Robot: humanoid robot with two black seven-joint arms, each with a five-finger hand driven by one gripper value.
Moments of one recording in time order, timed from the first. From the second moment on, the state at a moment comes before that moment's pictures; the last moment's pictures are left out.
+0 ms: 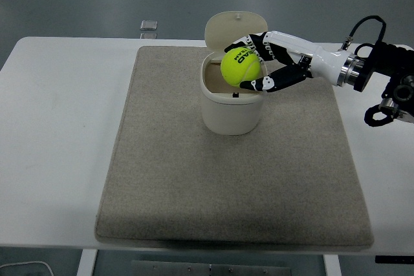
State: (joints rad) left arm 0.04 0.00 -0.13 -0.08 0.09 -0.11 -0.01; right arm 0.88 -0.45 0.70 1.26 -1.06 0.37 0.14
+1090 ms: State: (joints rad) left arm 0.04 0.00 -0.13 -0.08 0.09 -0.11 -0.01; right arm 0.88 -0.47 0.69 1.25 -1.07 0.35 0.14
